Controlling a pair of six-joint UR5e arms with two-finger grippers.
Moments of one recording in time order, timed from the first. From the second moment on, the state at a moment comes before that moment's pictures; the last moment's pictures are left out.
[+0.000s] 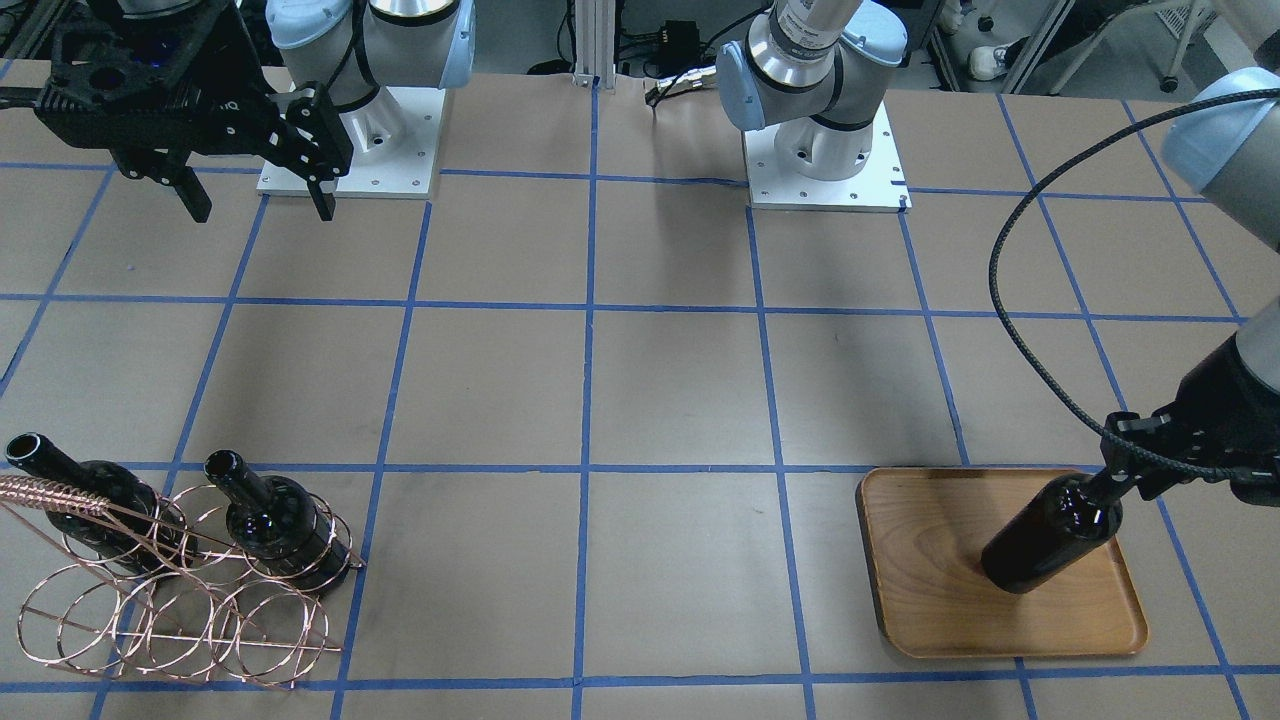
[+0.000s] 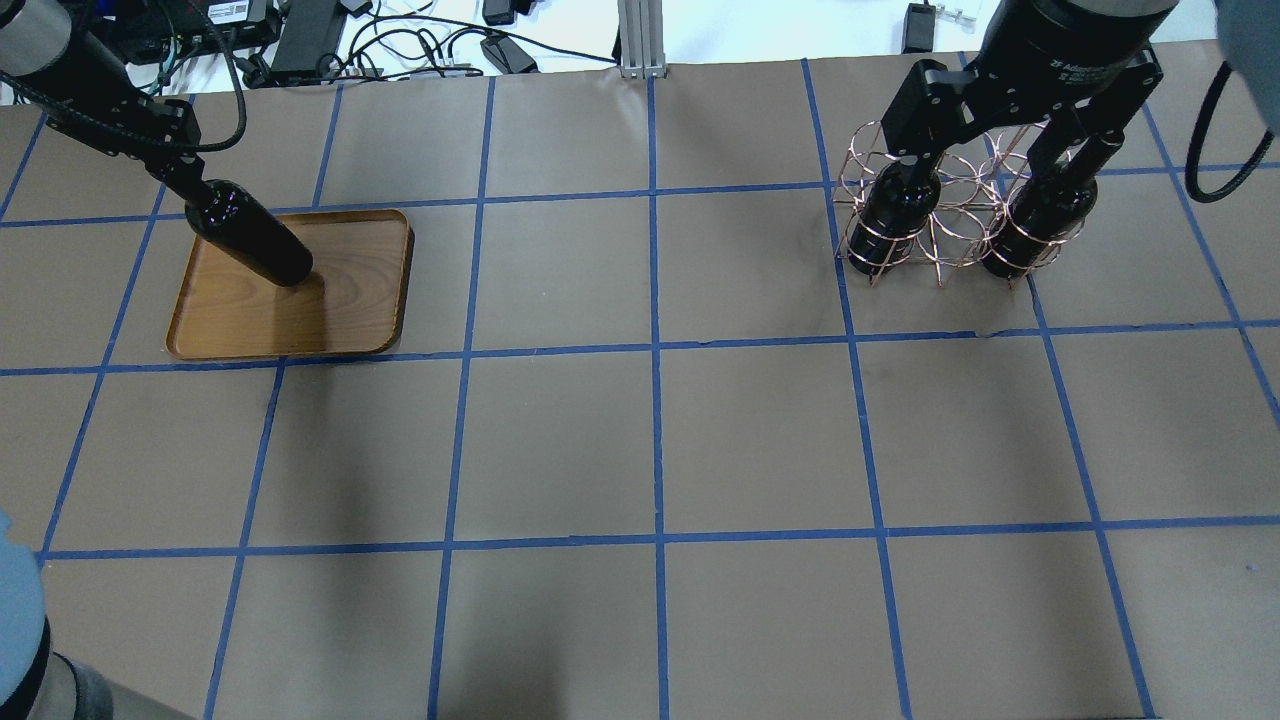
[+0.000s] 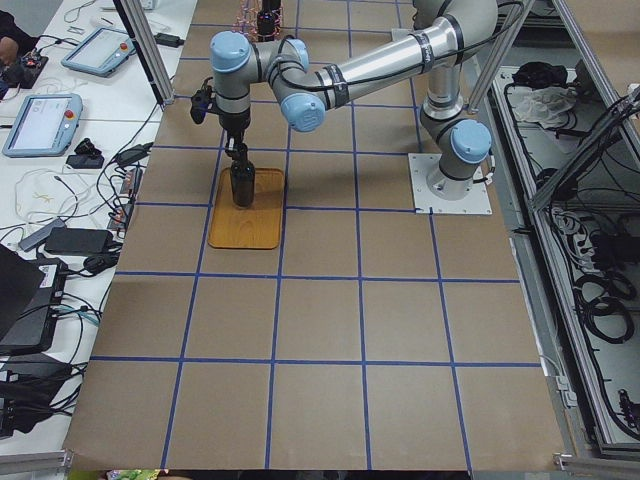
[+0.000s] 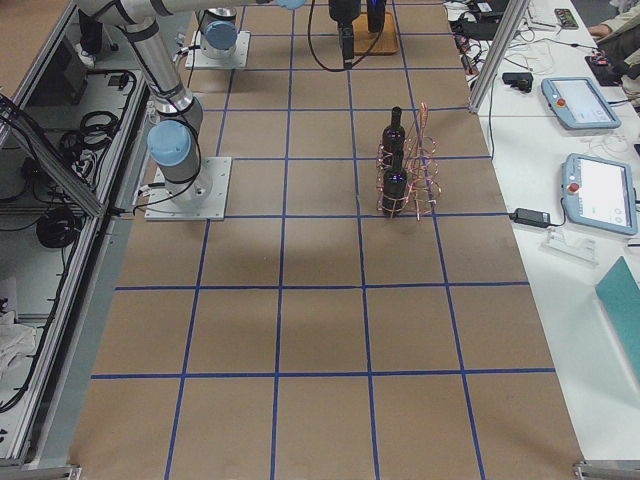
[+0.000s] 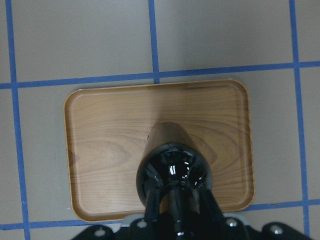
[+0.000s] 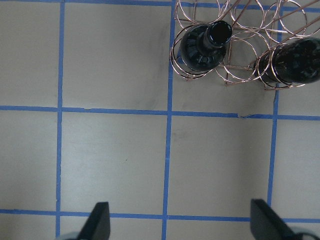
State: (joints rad) left arm -1.19 -1.90 -1.42 -1.28 1.52 0.47; right arm 1.57 -1.61 1.49 -1.55 -1.57 -0.05
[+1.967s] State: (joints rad) left arm -1.28 -1.54 -1.41 -1.71 1.57 0.40; right arm 1.57 -1.61 1.49 -1.55 -1.57 -0.05
